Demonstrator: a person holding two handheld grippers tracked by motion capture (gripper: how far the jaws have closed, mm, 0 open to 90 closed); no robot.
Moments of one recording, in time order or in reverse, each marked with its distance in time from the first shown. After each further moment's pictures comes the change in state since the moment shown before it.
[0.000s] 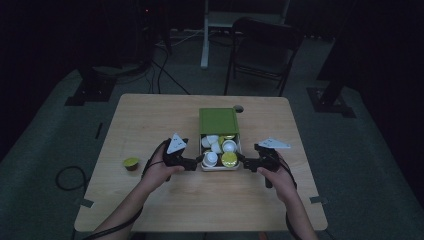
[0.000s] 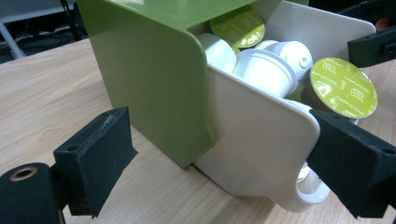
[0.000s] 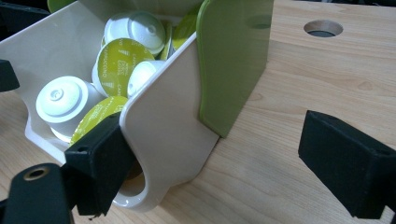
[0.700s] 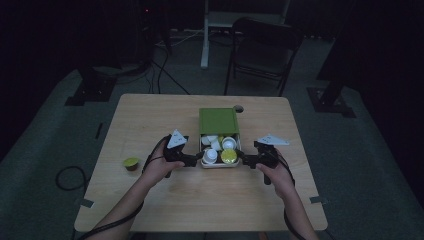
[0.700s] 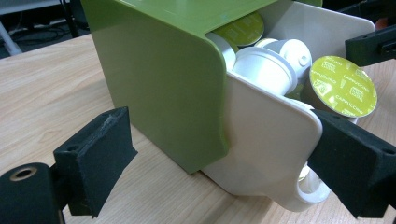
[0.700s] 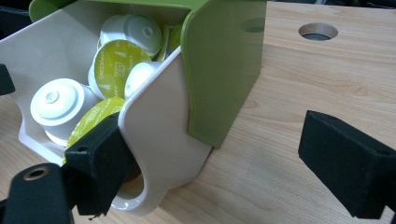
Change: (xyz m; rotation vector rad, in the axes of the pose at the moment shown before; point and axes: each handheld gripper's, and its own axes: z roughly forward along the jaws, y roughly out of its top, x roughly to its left) left arm 0.010 0.005 0.007 0.013 -0.014 -0.021; right arm -0.004 0.007 0.008 0.000 -0.015 0.009
